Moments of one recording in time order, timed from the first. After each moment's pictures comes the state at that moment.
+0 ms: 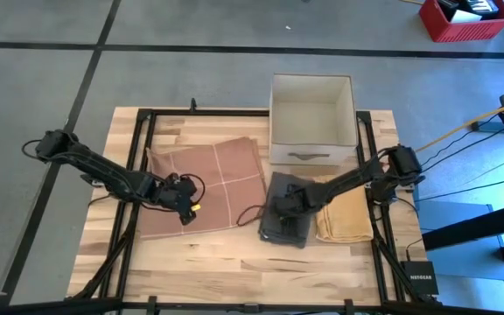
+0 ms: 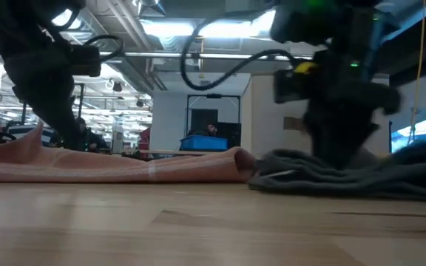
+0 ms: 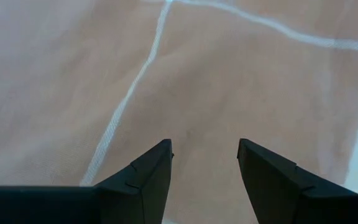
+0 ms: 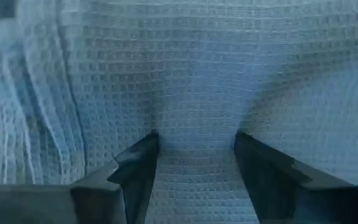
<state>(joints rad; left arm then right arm) -0.33 1.17 0.54 -0.50 -0.38 -0.78 0.24 1.78 1.03 -0.55 0.07 0.41</state>
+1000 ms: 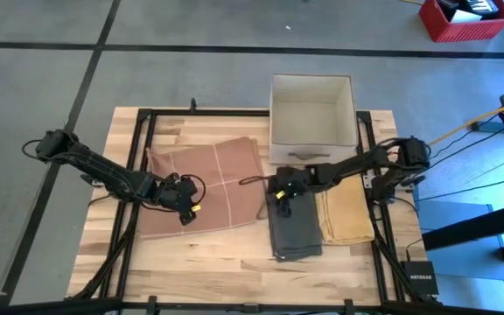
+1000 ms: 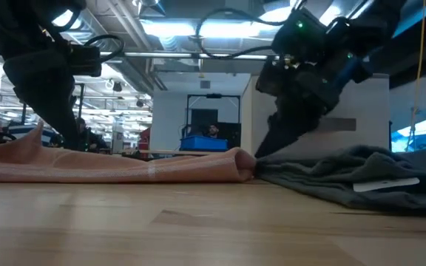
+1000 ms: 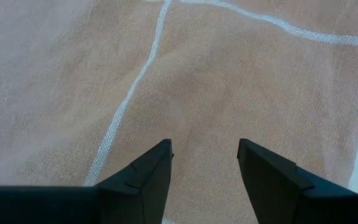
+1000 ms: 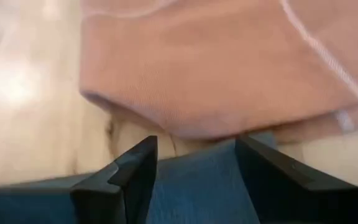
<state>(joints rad) -0.33 1.18 0.55 -0.50 -0.38 -0.76 0.00 1.68 0.76 0.08 -0.11 0.13</state>
